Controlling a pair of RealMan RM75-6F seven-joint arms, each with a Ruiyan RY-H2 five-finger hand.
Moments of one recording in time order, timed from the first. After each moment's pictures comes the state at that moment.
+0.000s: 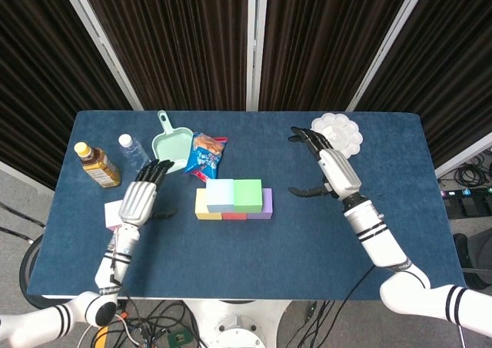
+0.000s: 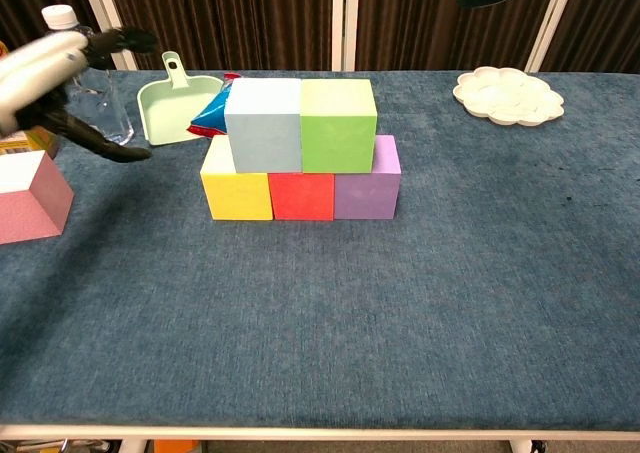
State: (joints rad) left arm -0.51 -1.61 -0.20 -1.44 1.31 1.23 0.08; right arm 0.69 -1.25 0.34 -1.73 -1.24 1.02 0.30
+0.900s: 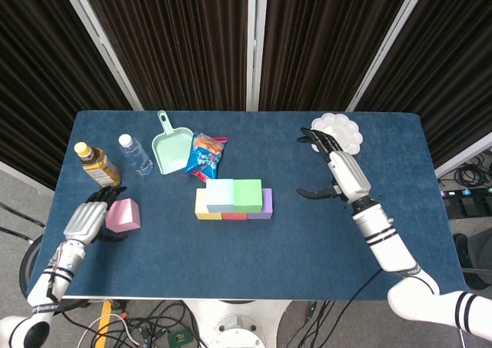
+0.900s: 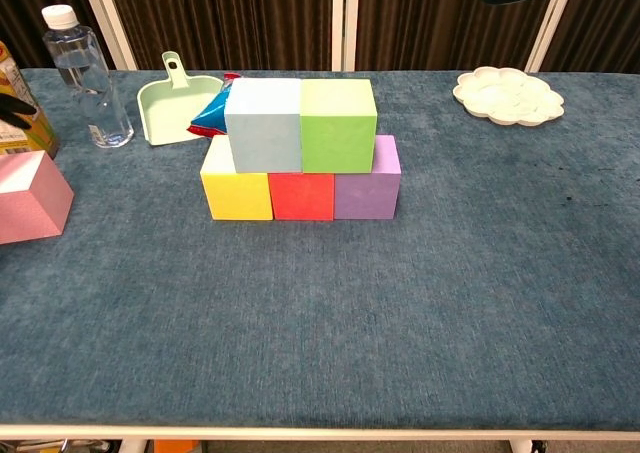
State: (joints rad) left arm -0.41 -1.25 -0.08 -1.60 1.22 1.04 -0.04; right arm 0.66 -1.22 0.32 -1.75 -1.25 1.05 0.31
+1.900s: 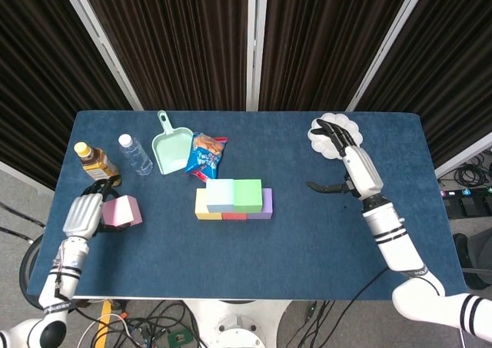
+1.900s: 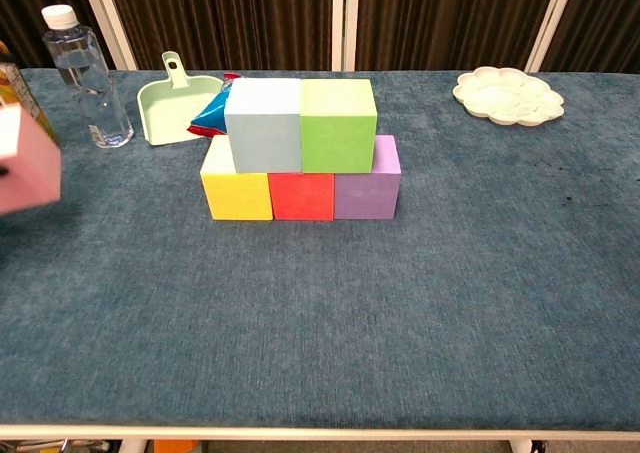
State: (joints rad) left arm -0.38 -1.27 -0.17 -1.74 1.14 1.19 0.10; right arm 0.62 -1.21 0.34 -1.74 -1.26 1.11 0.37
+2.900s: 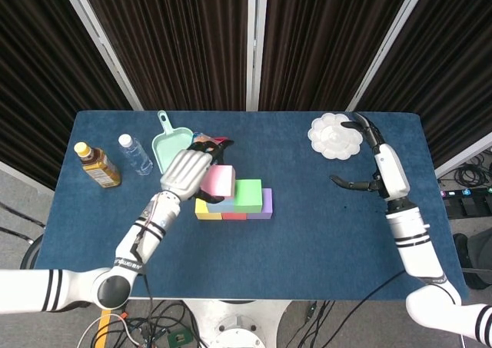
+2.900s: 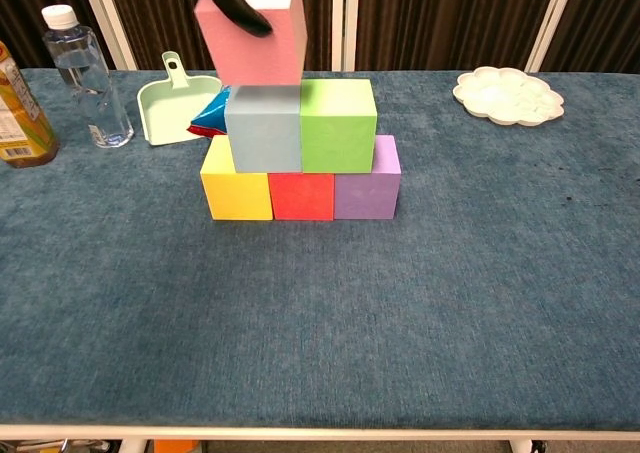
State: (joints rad) left arm -0.98 -1.30 -0.40 -2.00 0.61 1.06 0.56; right arm 0.53 -1.17 0.35 -1.73 -1.28 1.19 0.50
